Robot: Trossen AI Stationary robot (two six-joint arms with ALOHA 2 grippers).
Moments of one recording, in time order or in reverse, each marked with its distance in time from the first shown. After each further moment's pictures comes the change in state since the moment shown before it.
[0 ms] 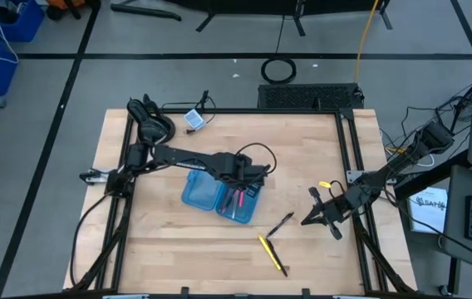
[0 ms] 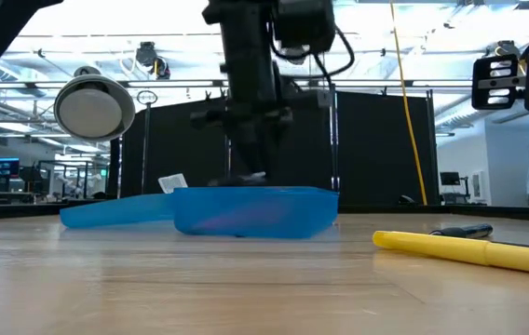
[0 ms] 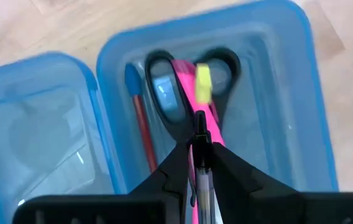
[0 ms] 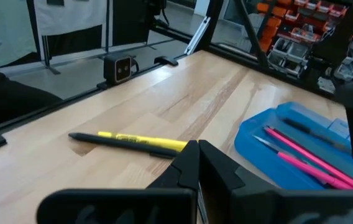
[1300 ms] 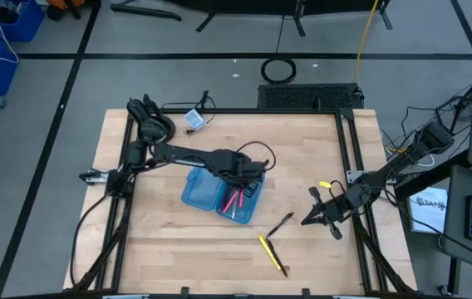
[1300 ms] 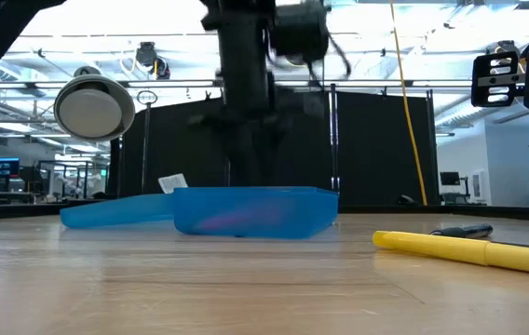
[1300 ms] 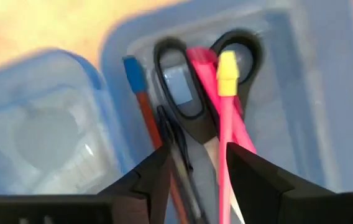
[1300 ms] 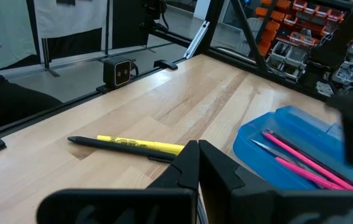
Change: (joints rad) left arm 0.026 -0.015 -0.033 -0.004 0.054 0.106; right arm 0.000 0.000 0.000 0.015 0.000 -0.007
